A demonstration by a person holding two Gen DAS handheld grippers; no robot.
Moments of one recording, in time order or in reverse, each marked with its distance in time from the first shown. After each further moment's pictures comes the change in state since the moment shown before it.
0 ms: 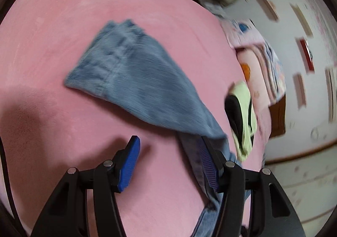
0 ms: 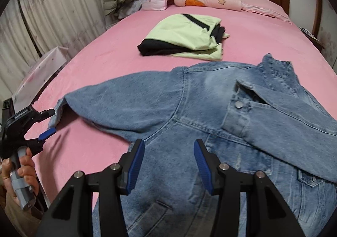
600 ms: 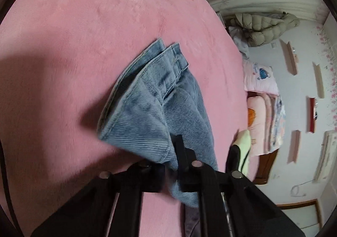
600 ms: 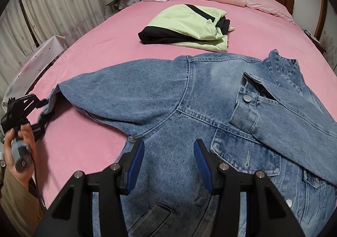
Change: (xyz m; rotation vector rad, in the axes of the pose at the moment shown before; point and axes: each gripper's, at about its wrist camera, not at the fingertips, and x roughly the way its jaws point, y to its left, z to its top) left arm 0.024 0.053 0.039 -0.292 -0.117 -0.006; right arm 0.018 0.006 -0.005 -0.023 0.040 -0.027
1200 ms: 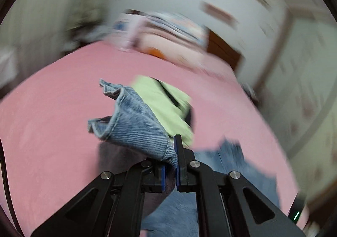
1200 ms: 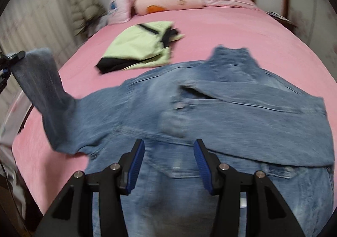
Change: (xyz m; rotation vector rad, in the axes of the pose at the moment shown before) left arm -0.038 -0.304 -0.257 1.251 0.117 -0.190; right arm -0.052 -0.120 -0.010 0.261 -0.104 -0.092
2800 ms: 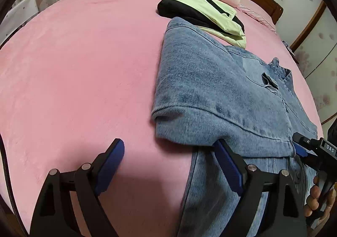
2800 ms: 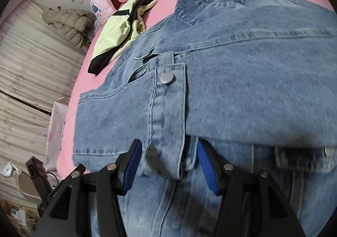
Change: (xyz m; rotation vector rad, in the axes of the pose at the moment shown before) left arm 0.042 0.072 -0.171 -0.171 0.358 0.220; right arm 0.086 -0.083 -0.013 0.262 0.241 0.330
